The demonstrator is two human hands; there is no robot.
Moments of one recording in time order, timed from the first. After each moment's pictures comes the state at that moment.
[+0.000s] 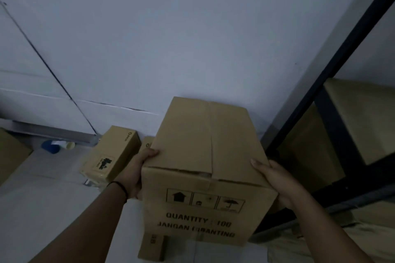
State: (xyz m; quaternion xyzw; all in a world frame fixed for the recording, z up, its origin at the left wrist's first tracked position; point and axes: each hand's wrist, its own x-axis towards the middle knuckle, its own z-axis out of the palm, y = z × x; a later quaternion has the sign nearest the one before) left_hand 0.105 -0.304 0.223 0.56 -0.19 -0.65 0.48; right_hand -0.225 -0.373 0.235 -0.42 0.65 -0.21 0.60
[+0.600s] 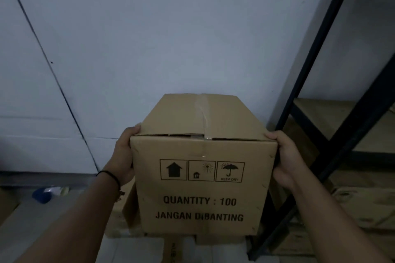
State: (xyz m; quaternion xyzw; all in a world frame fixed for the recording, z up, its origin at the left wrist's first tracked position) left_hand 0.222 -0.222 0.360 0.46 -0.34 -0.57 0.60; right_hand -0.107 -0.231 0.392 -0.38 0.49 -0.51 0.60
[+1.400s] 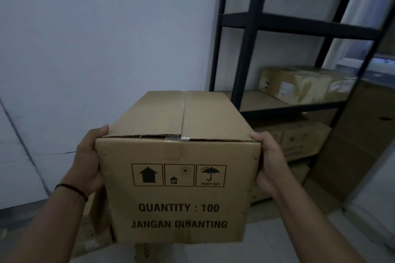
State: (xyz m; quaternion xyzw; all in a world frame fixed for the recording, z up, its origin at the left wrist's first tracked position) left_hand 0.192 0.005 0.426 0.30 -0.43 -0.65 0.55; right_hand -0.119 0.105 0.456 -0.34 0.47 -0.65 0.50
